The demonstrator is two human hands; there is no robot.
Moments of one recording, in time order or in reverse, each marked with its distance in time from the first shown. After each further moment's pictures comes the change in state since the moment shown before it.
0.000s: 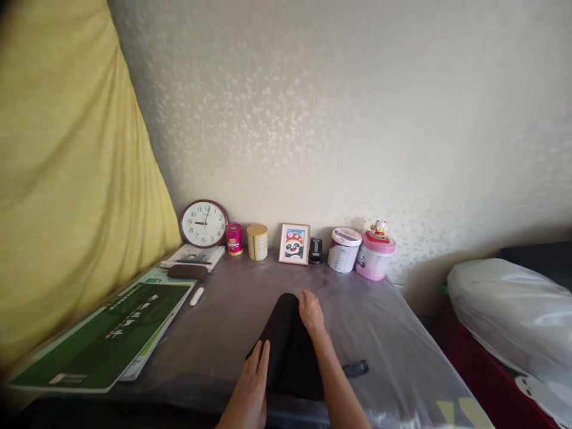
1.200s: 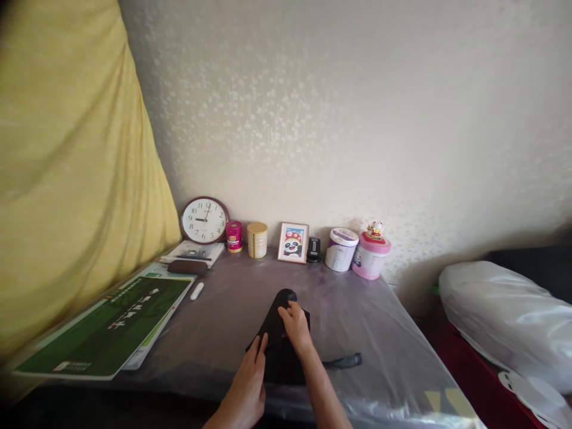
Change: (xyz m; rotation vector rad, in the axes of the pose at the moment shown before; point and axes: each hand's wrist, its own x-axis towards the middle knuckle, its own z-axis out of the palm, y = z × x) left_hand -0.005 -0.008 0.008 -0.011 0.064 0.029; right_hand -0.064 -0.063 -0.008 0.552 -0.209 0.218
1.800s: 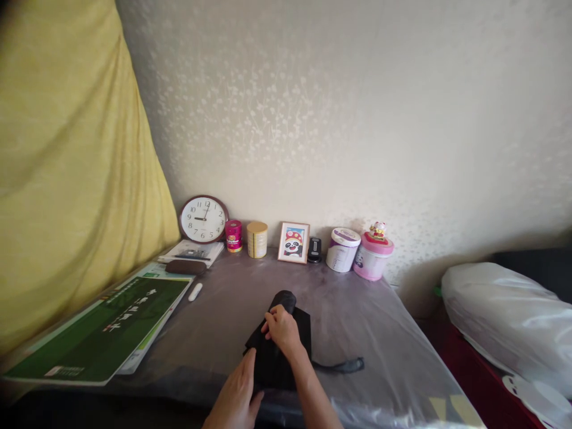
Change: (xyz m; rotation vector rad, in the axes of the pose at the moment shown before) left_hand -0.003 -0.030 0.020 0.169 -0.002 0.058; right_hand 0.006 -0.007 0.024 -0.383 -0.188 -0.072
